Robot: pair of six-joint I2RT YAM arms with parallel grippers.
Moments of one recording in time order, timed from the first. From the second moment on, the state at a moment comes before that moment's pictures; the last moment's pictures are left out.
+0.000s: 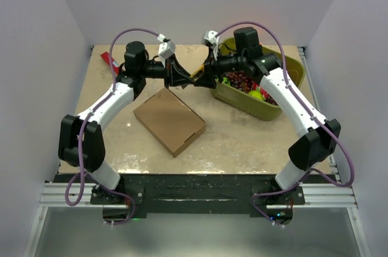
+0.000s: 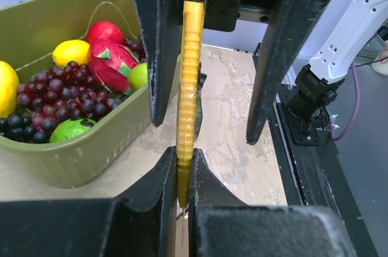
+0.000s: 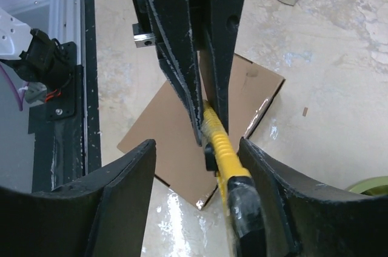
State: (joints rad) left arm -0.31 1.62 1.26 0.28 1.25 -0.13; right arm 0.46 1.65 1.73 -0.64 -0.86 -0.29
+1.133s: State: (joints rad) left arm -0.32 1.65 1.26 0.22 1.34 -0.11; right arm 0.46 1.67 1.76 -0.69 -0.91 -0.34
